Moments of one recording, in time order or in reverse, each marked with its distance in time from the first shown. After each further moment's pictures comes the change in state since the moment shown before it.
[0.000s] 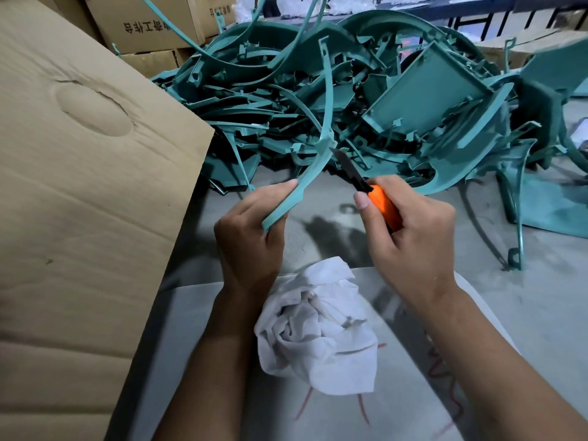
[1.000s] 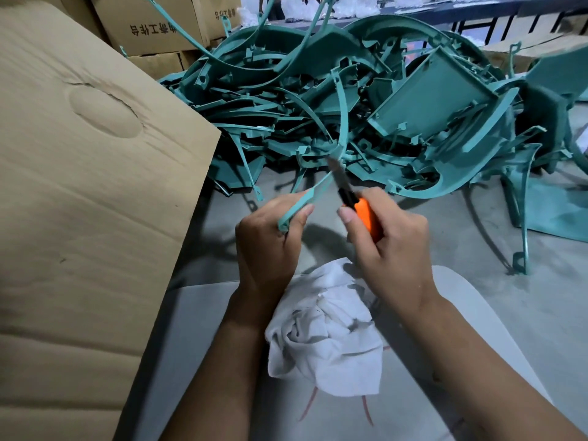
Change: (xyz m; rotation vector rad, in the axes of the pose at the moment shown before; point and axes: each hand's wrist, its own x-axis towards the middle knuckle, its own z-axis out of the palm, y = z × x) left_hand -0.003 0.007 0.014 0.057 -0.025 -0.107; right_hand -0.007 -0.014 0.014 0.087 -0.123 0.057
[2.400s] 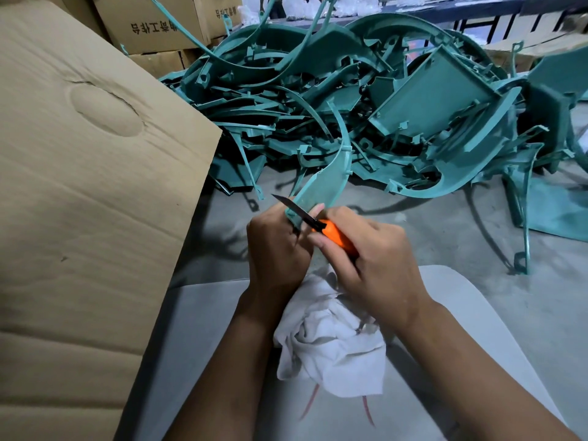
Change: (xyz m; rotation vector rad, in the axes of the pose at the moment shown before) left_hand -0.003 0.004 0.000 -0.079 -0.122 -0.026; right_hand -0.007 -0.015 0.001 -0.029 -0.157 -0.170
